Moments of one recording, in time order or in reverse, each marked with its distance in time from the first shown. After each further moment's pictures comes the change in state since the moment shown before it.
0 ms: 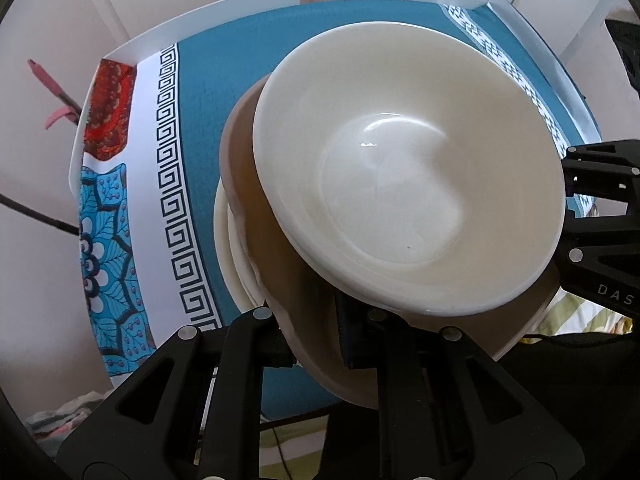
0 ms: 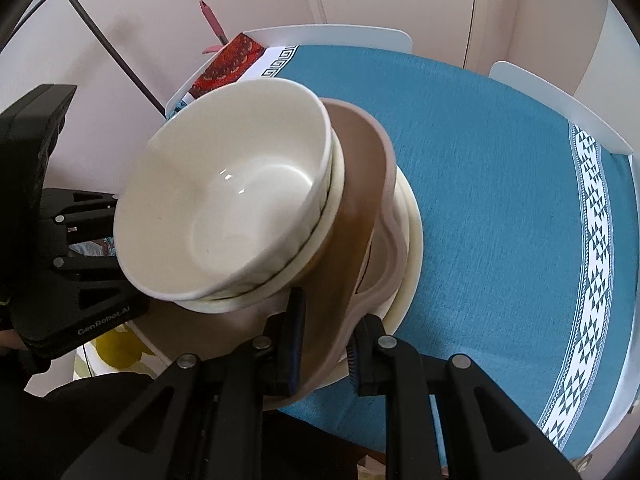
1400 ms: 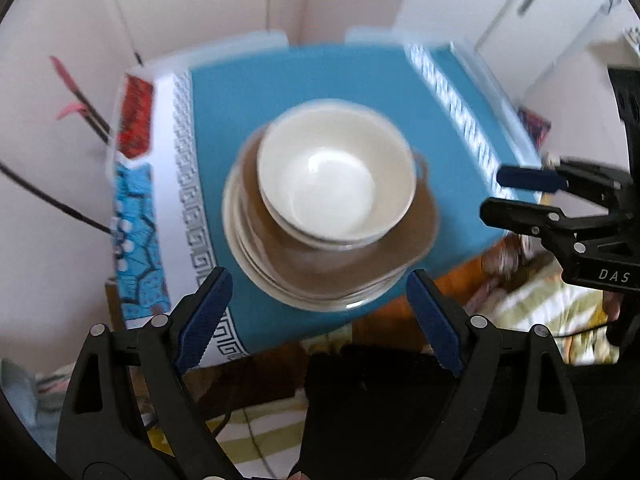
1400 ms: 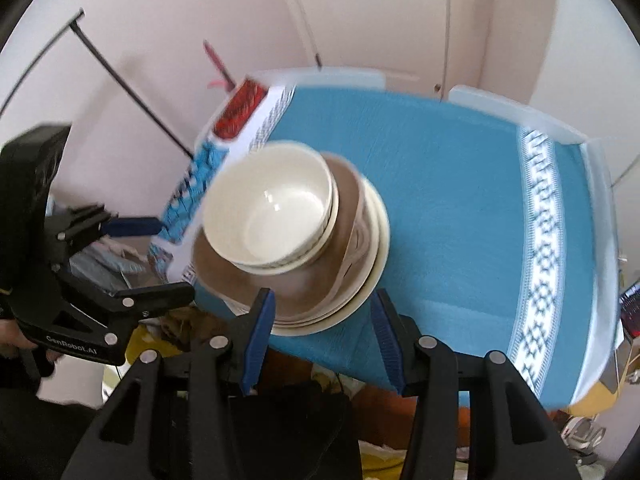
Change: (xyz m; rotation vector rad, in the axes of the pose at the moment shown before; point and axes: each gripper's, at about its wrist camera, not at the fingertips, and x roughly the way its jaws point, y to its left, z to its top) left arm -0.121 0.000 -0.017 -0.084 -0.096 -0.097; right arm -0.102 0.009 -0.013 0.095 -0.087 0.007
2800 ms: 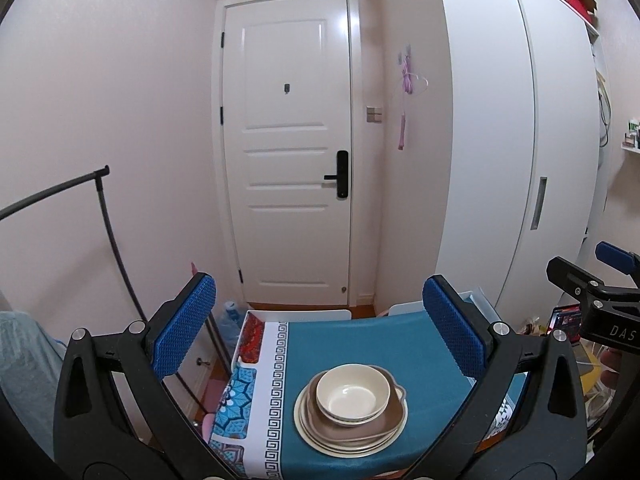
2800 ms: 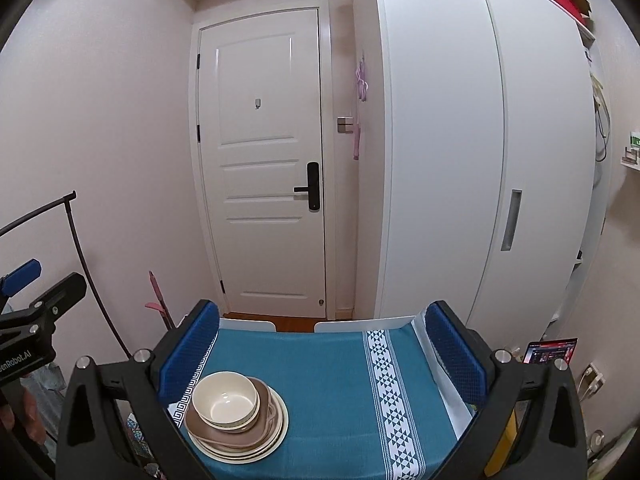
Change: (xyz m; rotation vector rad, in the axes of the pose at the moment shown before) left arm -0.224 -0.096 -0.053 -0.074 -0.905 0.322; right arm -0.225 0.051 -0.048 0.094 -0.826 -0.410
